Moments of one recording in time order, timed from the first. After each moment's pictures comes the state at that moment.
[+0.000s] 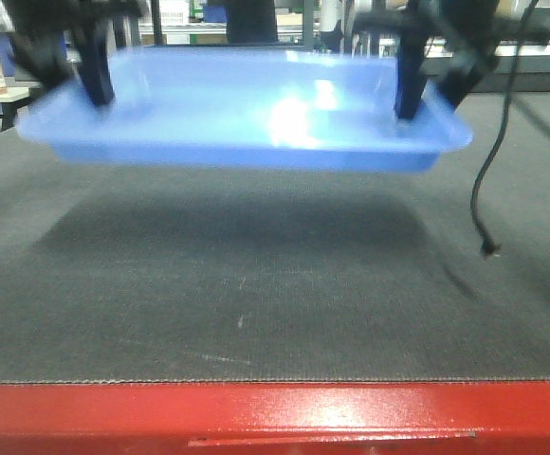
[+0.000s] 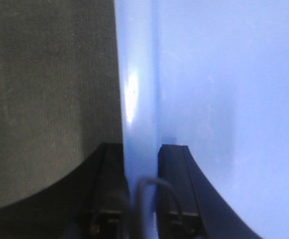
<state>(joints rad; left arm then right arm) -0.30 1.89 -1.82 -0.07 1.13 -0.14 0.30 1.85 -1.70 0.02 1.03 0.30</state>
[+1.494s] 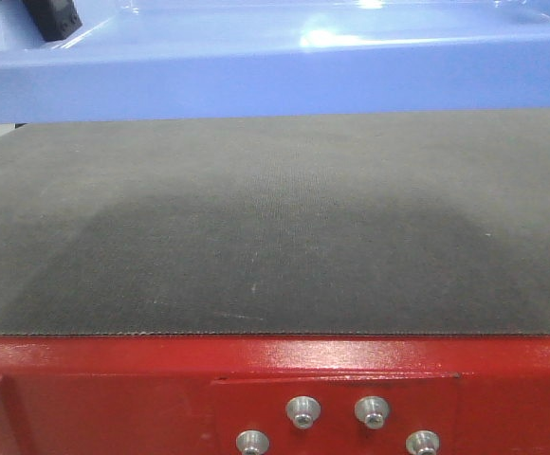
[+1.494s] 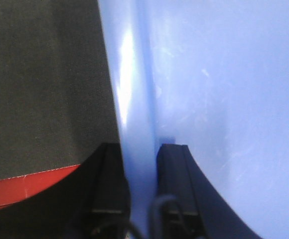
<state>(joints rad) -0.58 1.42 -1.43 -0.01 1.21 -0.33 0.42 1.24 -1.28 -0.06 1.21 0.33</state>
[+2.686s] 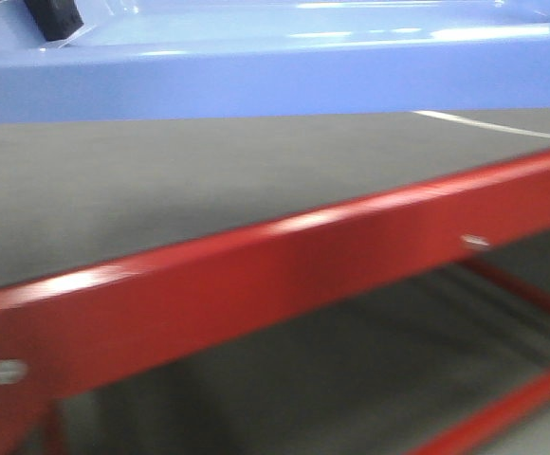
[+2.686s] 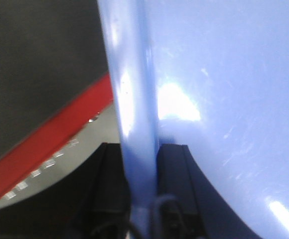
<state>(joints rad) -0.58 1.42 -1.43 -0.01 1.21 -0.33 0.42 1.24 -1.28 -0.06 1.21 0.33</state>
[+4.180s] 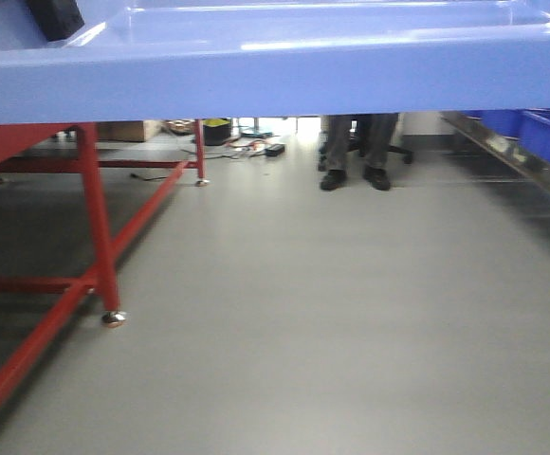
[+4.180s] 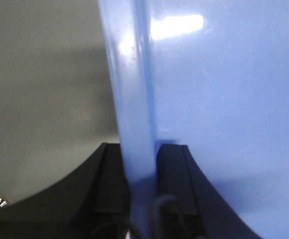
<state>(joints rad) -0.58 1.42 -1.43 -0.02 1.21 -0.33 0.42 1.24 -1.28 -0.07 1.21 0.33</state>
